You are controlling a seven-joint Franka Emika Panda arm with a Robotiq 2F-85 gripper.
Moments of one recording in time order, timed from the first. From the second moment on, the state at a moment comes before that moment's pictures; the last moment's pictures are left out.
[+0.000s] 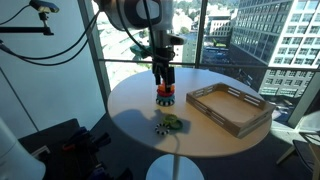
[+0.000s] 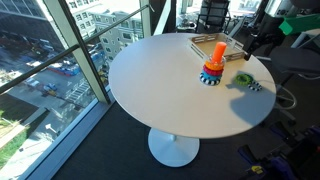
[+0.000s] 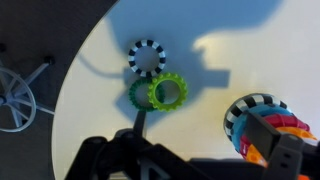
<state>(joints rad) -0.06 0.03 -0.06 -2.30 -0.10 2.30 0.23</state>
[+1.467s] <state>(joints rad) -0.06 0.20 -0.11 -2.27 -0.10 2.40 0.22</state>
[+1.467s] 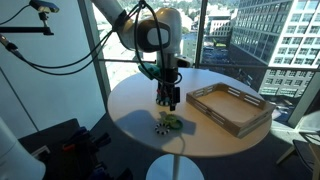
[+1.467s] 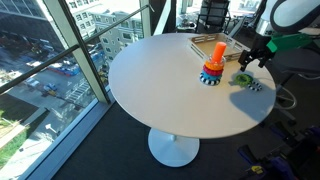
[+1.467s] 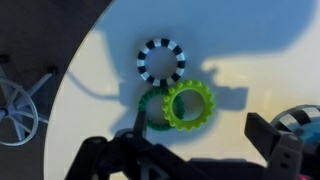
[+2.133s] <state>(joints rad) -0.04 0.29 -0.13 -2.27 -0.18 2.51 0.31</state>
